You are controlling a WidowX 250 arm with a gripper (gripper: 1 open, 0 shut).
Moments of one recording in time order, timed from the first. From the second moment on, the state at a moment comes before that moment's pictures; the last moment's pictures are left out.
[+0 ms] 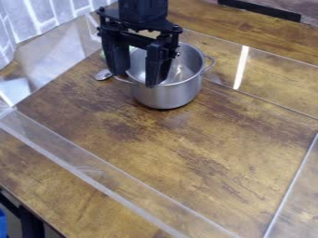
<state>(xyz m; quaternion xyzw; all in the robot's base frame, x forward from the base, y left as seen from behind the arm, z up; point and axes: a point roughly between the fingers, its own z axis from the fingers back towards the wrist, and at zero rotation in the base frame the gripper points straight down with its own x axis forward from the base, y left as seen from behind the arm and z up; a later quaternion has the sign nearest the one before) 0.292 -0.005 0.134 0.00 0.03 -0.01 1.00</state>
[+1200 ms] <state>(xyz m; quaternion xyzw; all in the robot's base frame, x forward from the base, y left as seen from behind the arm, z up) 0.402 -0.012 0.123 0.00 0.05 -0.07 1.00</state>
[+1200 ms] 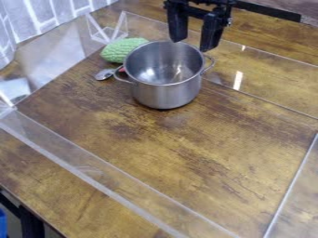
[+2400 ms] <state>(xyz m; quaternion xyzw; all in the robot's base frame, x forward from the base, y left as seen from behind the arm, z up) 0.377 -0.020 0.070 0.00 0.15 -0.06 0.99</state>
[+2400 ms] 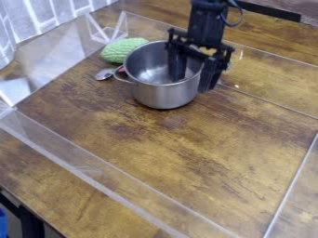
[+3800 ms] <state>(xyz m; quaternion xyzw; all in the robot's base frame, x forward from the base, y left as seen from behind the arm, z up) 0.366 -0.019 0.047 0.00 0.13 -0.10 0.99</state>
